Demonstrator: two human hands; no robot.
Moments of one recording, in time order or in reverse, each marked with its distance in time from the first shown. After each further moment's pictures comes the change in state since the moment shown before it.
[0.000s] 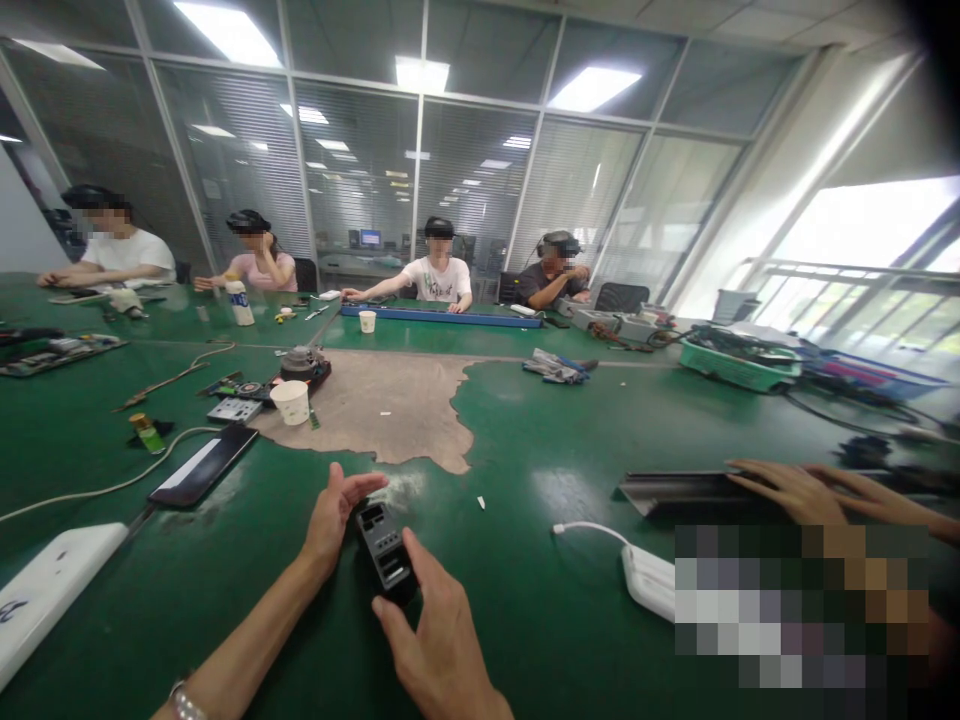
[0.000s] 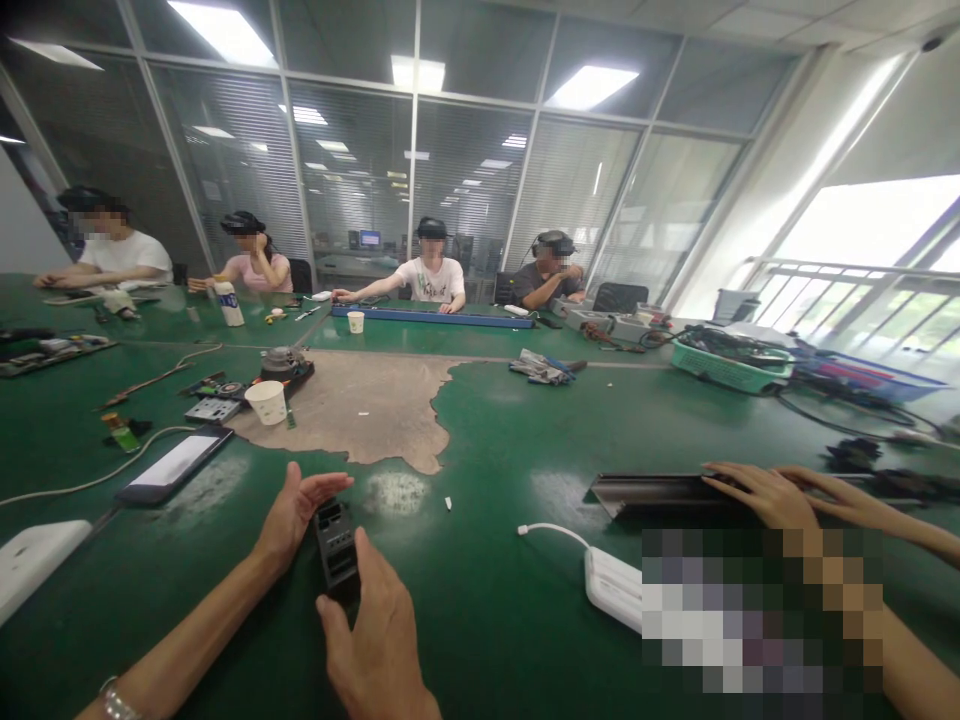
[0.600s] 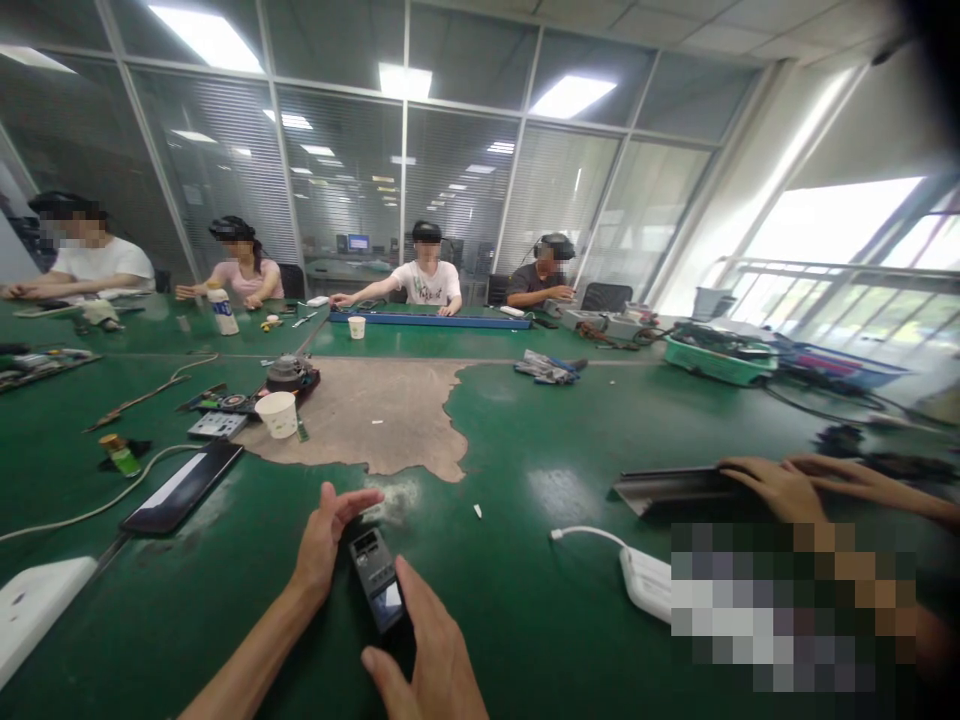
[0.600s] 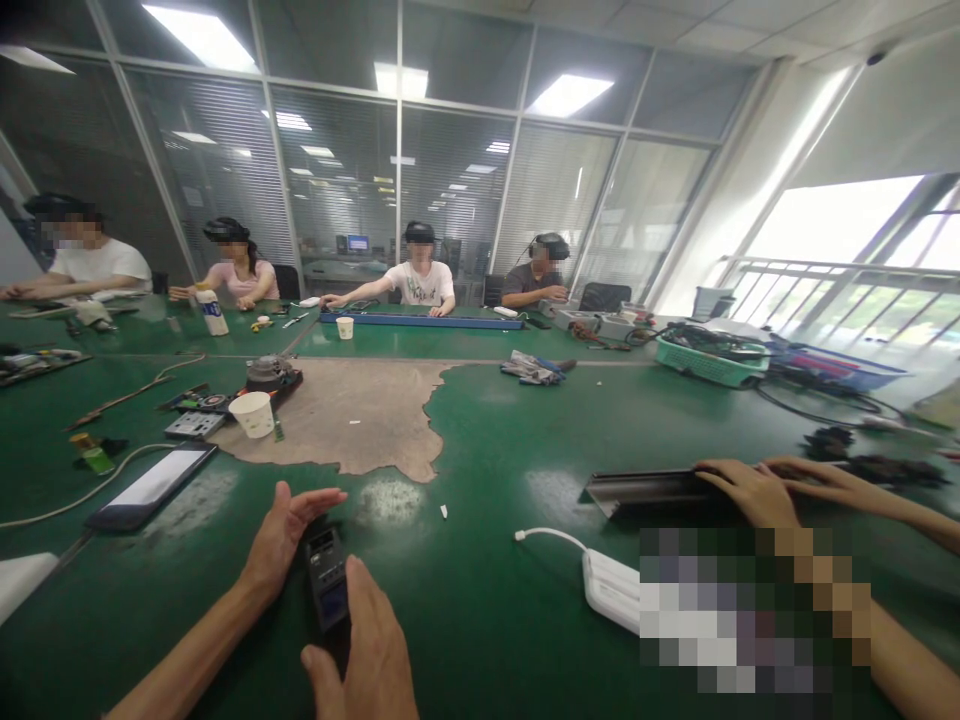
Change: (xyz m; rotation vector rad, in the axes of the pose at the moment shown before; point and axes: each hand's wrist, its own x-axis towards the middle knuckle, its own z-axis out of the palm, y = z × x) left_hand -0.005 -0.002 0.003 0.080 -0.011 0.028; right_hand -0.022 0.028 0.020 -0.035 0.026 -0.021
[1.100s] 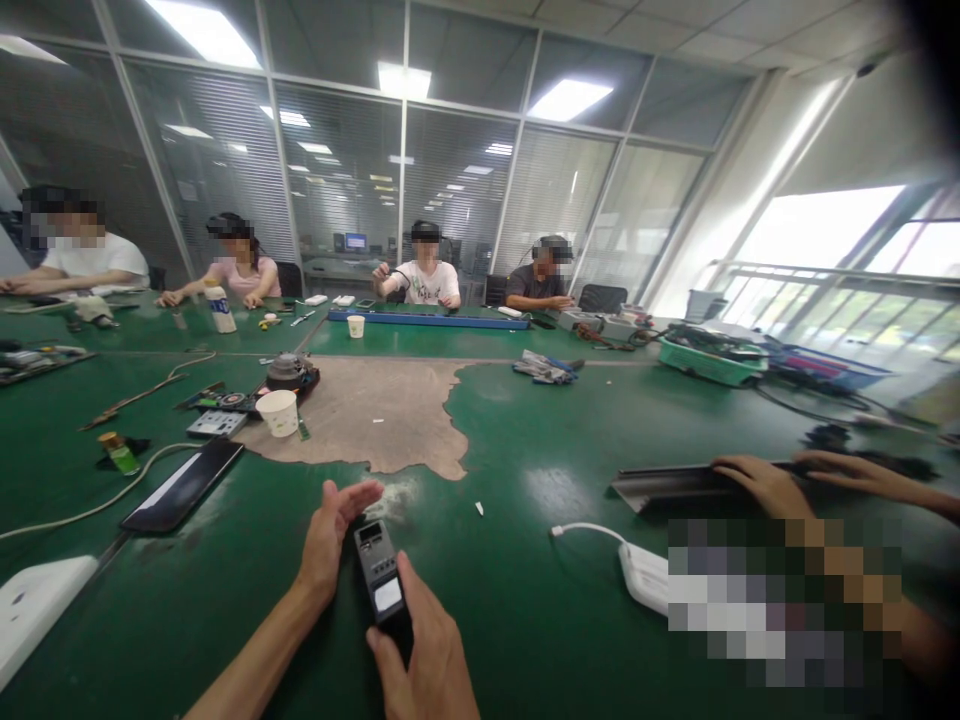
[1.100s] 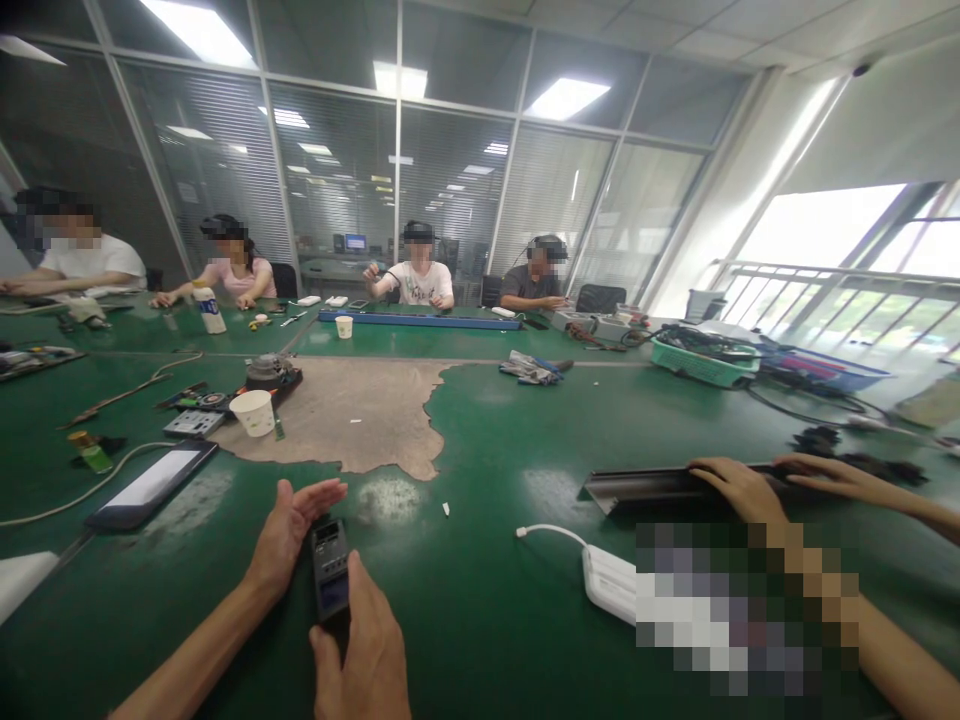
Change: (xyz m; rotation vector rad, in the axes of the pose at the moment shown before) left_hand 0.001 0.001 0.001 -0.097 0.026 0.036; right_hand 0.005 -0.009 0.011 -0.061 0.019 -0.027
